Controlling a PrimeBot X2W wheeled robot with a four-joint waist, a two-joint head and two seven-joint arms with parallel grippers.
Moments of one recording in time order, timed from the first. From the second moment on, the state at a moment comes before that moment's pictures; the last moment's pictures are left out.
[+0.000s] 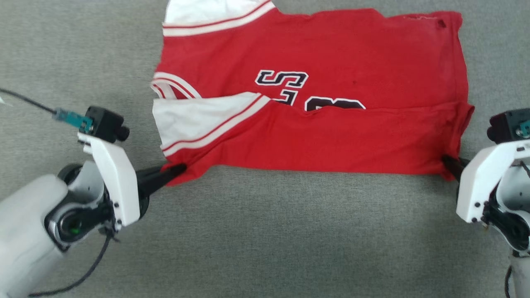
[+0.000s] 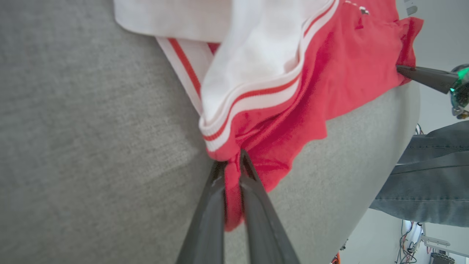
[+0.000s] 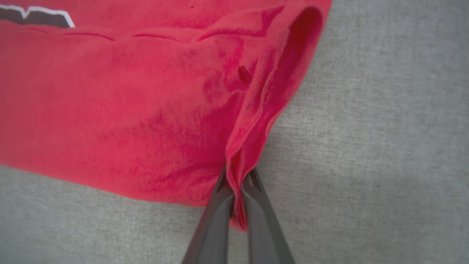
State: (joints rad) left arm -0.85 0.85 -1.11 0.24 -1.52 -0.13 0.33; right arm -0.31 -0.27 -0.06 0.00 0.39 0.13 0.86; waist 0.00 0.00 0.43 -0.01
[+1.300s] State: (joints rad) left arm -0.76 1.05 -1.02 0.15 -1.44 -0.13 -0.19; right arm -0.10 -0.23 -0.01 -0.26 0.28 0.13 0.15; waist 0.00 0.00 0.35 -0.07
